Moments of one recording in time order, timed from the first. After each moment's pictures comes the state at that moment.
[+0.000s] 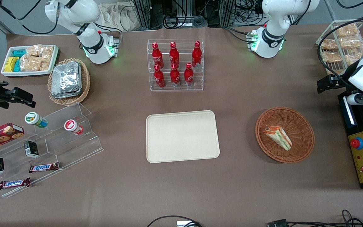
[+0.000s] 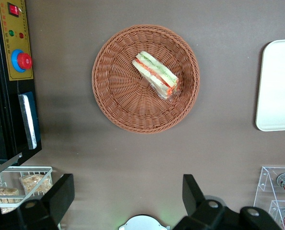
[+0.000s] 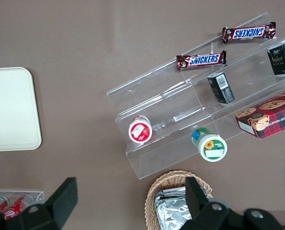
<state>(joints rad) 0.00 0.03 -0.05 -1.56 0.04 1.46 -0.04</state>
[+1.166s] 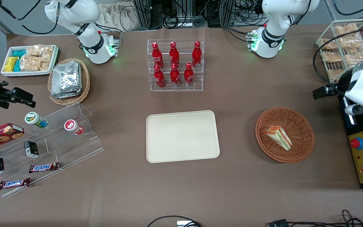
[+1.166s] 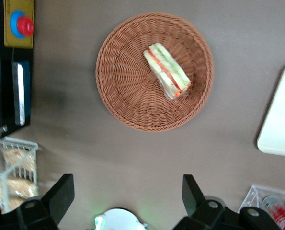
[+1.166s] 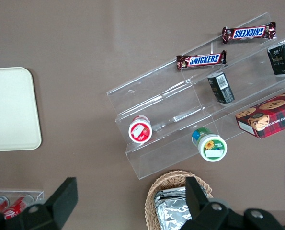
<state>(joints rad) 0.00 0.11 -0.05 -1.57 0.04 1.45 -0.31</state>
